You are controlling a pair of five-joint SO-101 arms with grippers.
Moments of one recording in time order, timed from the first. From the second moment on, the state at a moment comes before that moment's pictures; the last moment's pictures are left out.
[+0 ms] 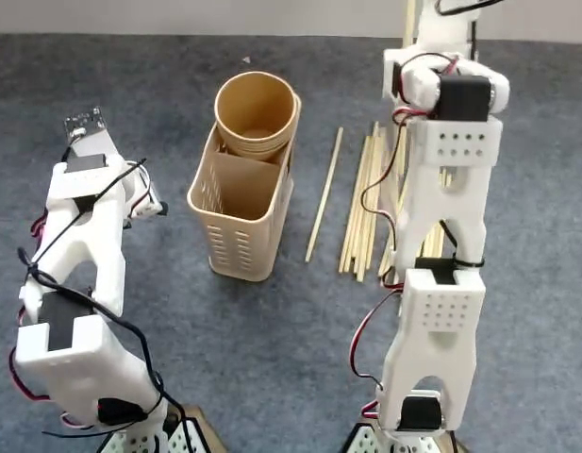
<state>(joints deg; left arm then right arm) -17.5 10.9 15.0 59.0 21.0 -5.4 36.1 -83.0 87.3 2.6</state>
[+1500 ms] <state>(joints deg) -17.5 10.9 15.2 58.1 21.0 -39.6 16.6 -95.1 100.2 -1.6</state>
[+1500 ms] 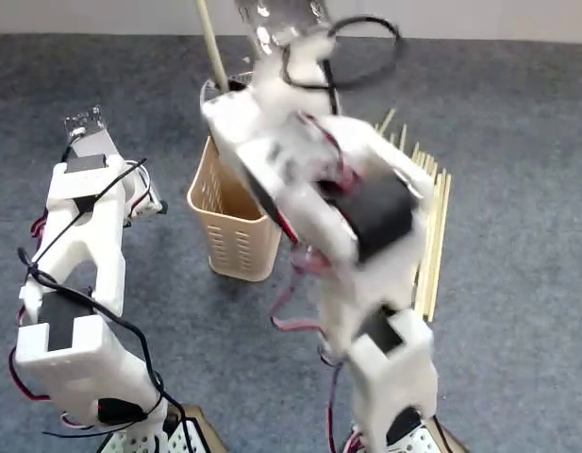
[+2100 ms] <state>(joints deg) -17.5 12.5 16.0 54.8 18.9 -35.3 -35.3 -20.5 85.4 1.0</state>
